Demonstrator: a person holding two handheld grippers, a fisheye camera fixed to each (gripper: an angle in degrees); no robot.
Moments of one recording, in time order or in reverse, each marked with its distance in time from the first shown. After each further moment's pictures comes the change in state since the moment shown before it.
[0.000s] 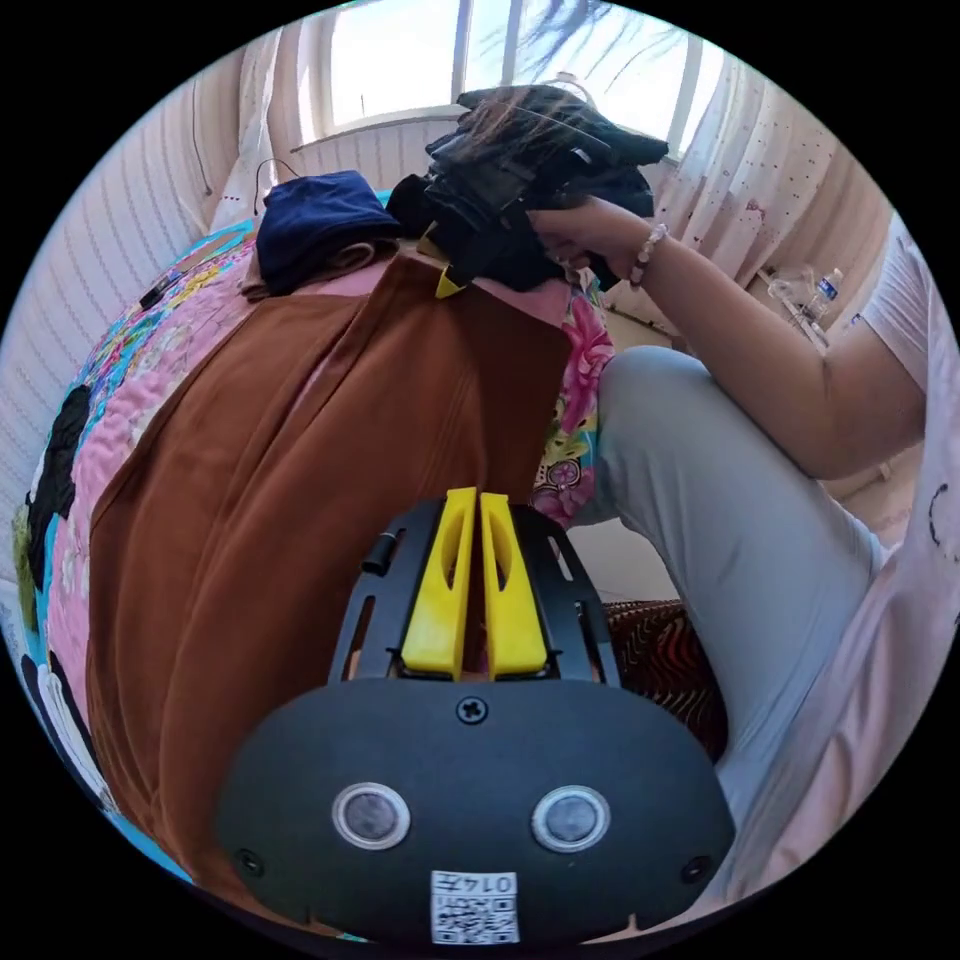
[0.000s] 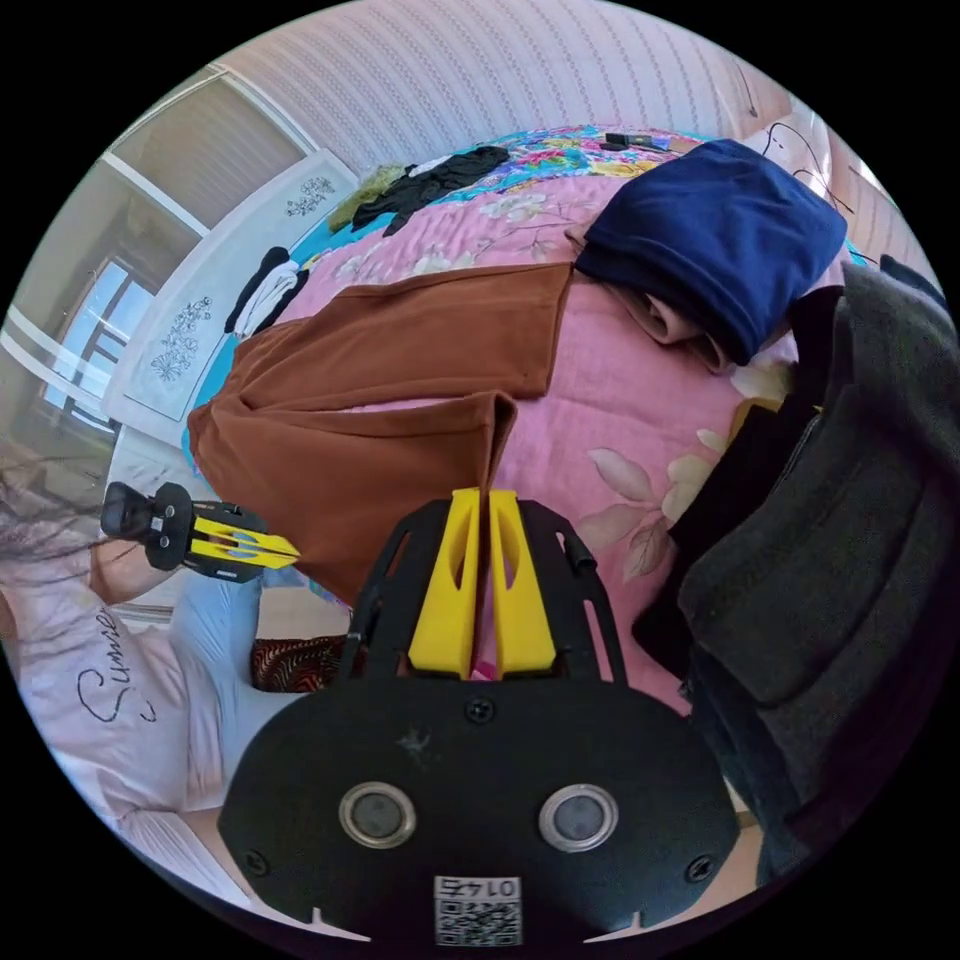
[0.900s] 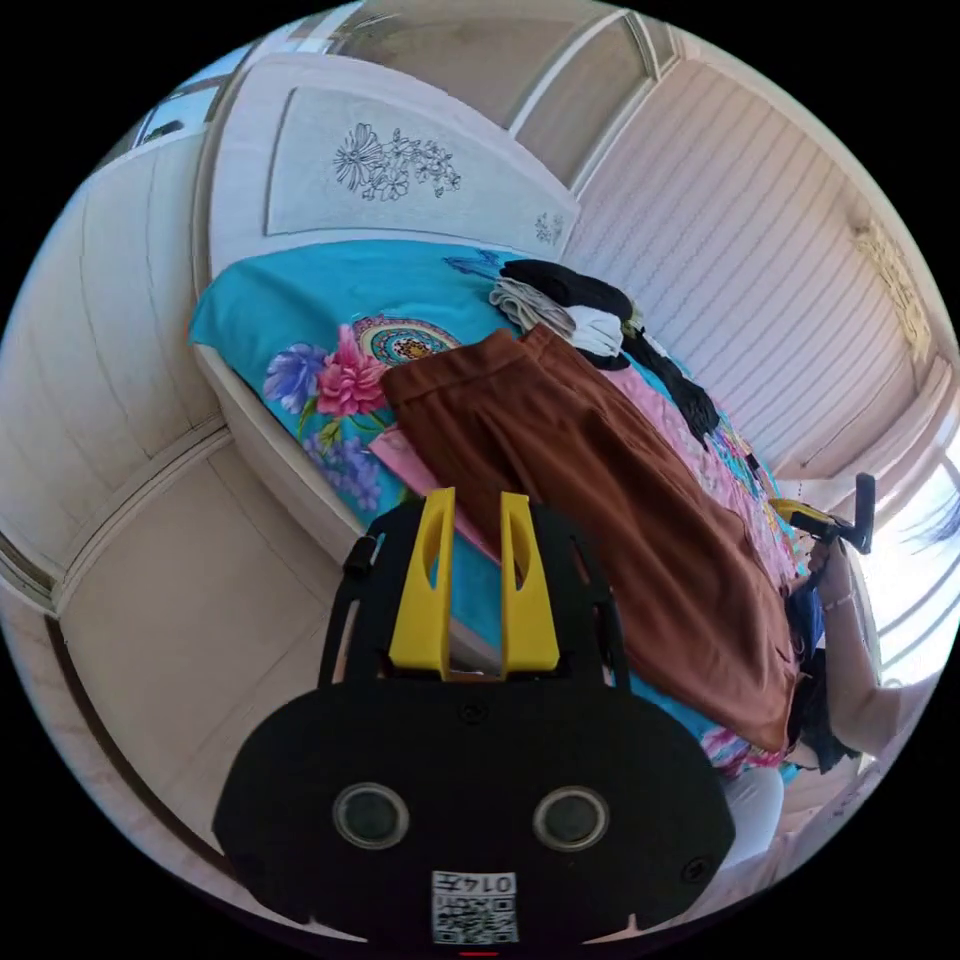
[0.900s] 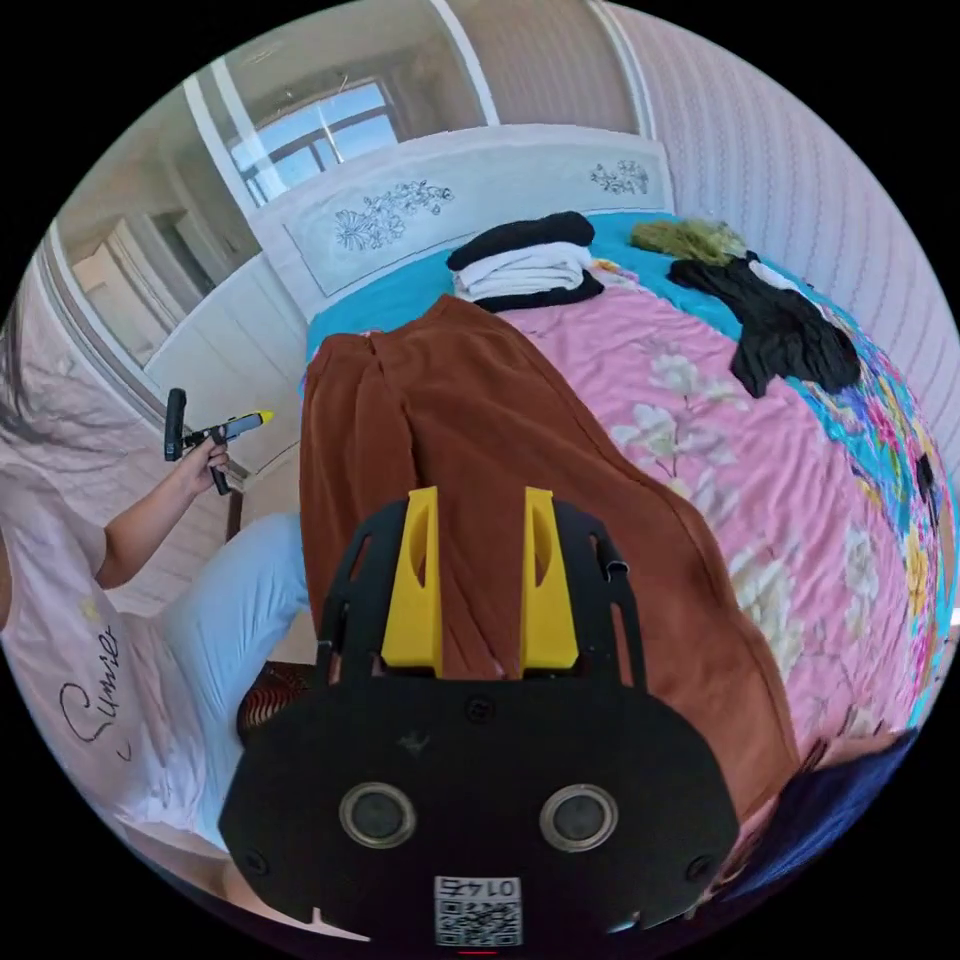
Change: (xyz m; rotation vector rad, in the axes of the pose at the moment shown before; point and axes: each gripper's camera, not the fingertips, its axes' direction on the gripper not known) left arm -0.076 0.669 -0.398 0.560 -0.578 -1.622; right arm -0.471 -0.264 0.087 -0.028 -0.153 -0.786
